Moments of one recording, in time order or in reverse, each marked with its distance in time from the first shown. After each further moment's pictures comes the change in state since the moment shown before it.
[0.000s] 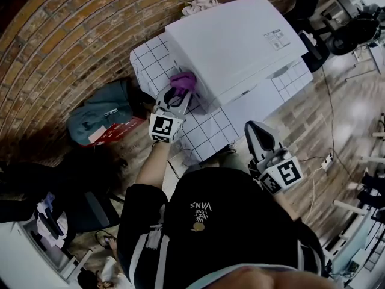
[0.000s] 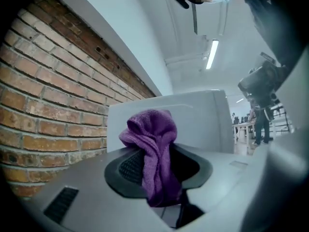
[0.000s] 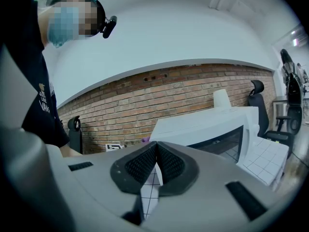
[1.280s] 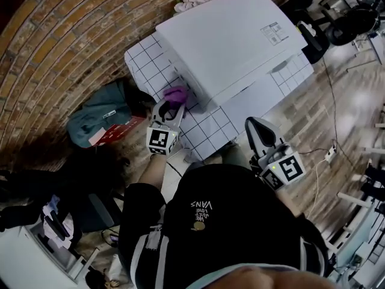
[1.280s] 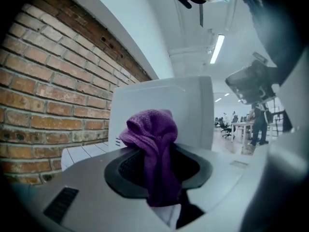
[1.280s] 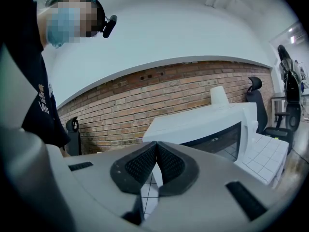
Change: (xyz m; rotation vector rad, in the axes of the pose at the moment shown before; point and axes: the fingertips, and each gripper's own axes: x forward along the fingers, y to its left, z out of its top) left arm -0.031 -0.016 -0.048 -0.074 0.117 0.003; right arm 0.008 -0.015 0.004 0.046 -0.013 0.006
